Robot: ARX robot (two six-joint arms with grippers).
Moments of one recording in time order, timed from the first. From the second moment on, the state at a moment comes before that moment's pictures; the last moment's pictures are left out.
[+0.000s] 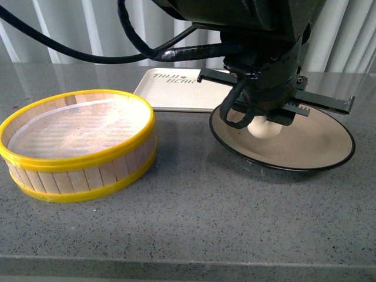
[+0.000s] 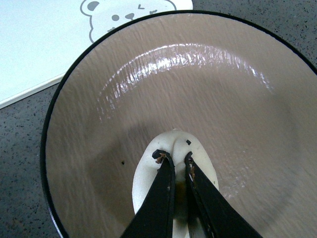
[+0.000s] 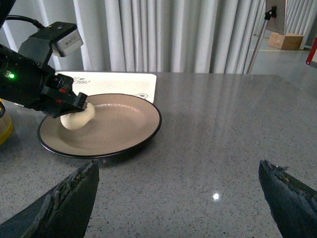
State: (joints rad) left arm -0.68 2.13 1.66 -0.13 -0.19 -0.05; right arm 0.00 0.00 0.01 0.00 0.00 -0.01
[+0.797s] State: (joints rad) left arm -0.68 2.15 1.70 -0.16 -0.16 -0.09; right arm 0.00 0.00 0.01 0.00 0.00 -0.01
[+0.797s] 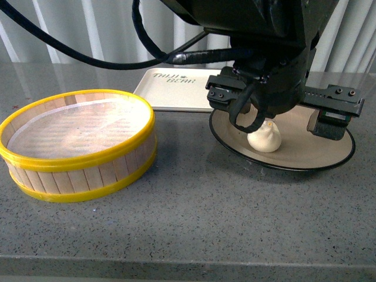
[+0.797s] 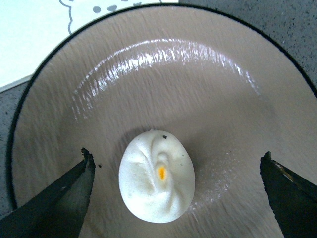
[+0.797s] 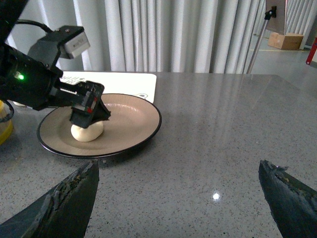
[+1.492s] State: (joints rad) left arm -0.50 1.73 1.00 0.72 -0.46 -0.02; right arm 0.00 0.00 0.01 0.00 0.00 -0.01
